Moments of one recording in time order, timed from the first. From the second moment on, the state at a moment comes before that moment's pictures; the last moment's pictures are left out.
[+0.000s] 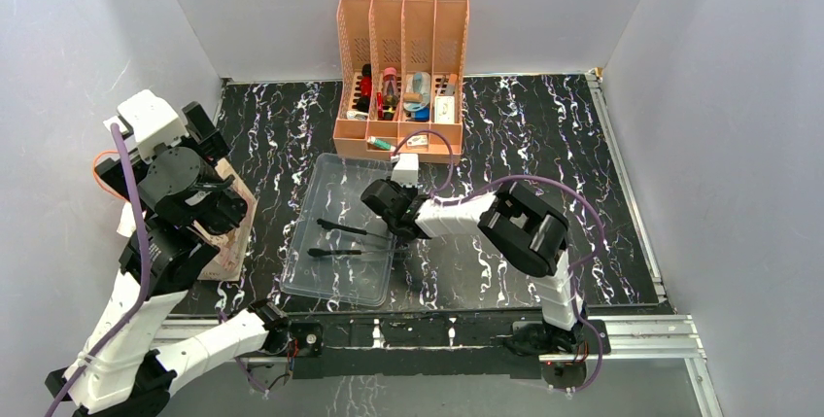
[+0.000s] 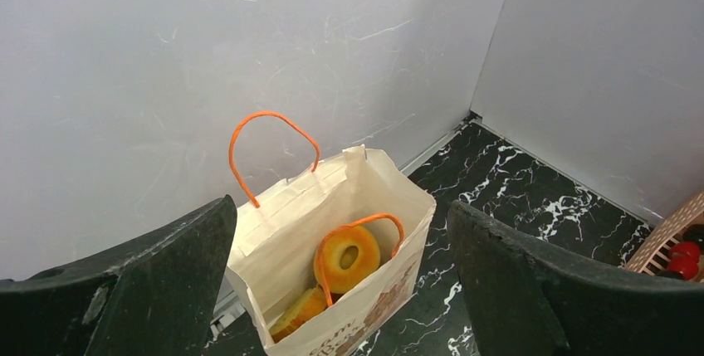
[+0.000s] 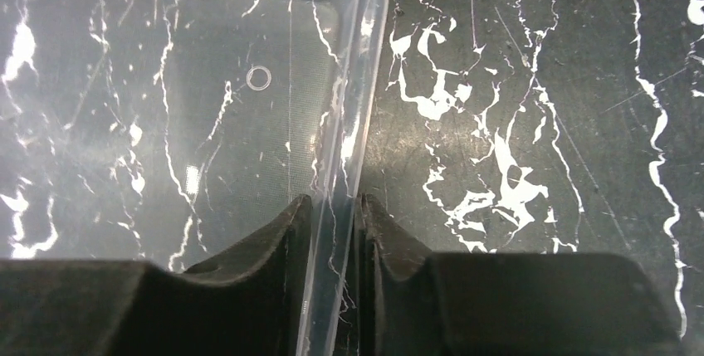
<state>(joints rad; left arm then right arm) -0.72 0.83 1.40 -0.50 -1.56 0.12 0.99 2.03 1.24 -0.09 0.73 0.75</state>
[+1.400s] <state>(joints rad) -0.72 0.96 1.29 -0.41 -1.33 0.03 0.94 1.54 0.81 -1.10 0.69 2.07</state>
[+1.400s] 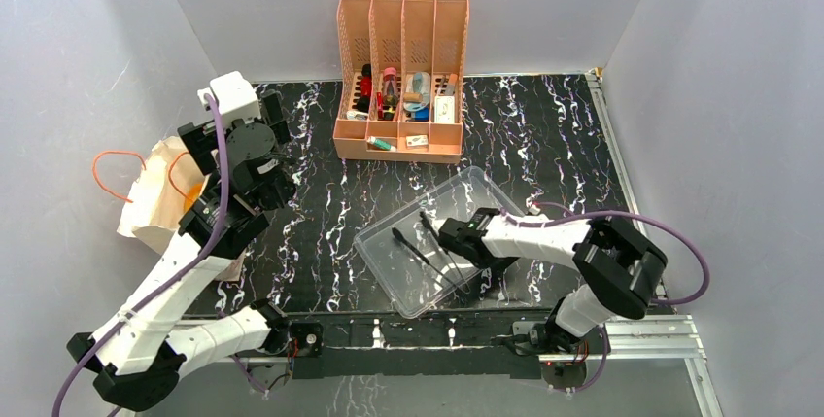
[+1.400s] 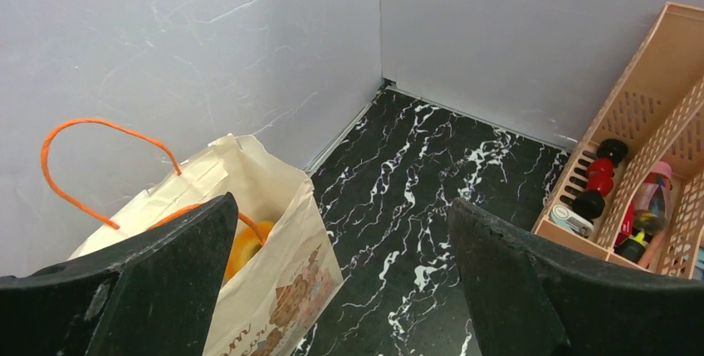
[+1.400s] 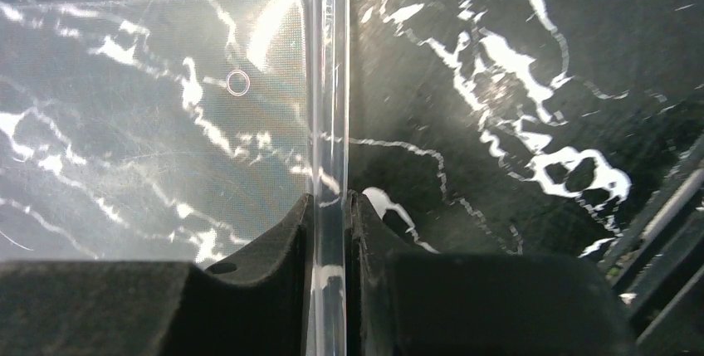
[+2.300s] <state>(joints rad) -0.72 0.95 1.26 -0.45 -1.26 0.00 0.40 1.50 0.78 -1.10 0.80 2.07</state>
